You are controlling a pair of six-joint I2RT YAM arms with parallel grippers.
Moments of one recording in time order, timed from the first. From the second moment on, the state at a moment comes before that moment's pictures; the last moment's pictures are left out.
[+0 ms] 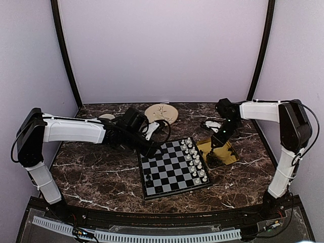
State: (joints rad) left arm -0.84 1.74 1.16 -0.25 0.27 -0.17; right arm 0.38 1.84 1.28 -0.79 -0.17 -0.45
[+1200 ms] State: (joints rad) left arm -0.84 1.72 1.13 -0.24 0.25 -0.19; right arm 0.43 1.87 1.27 -0.80 -0.13 -0.46
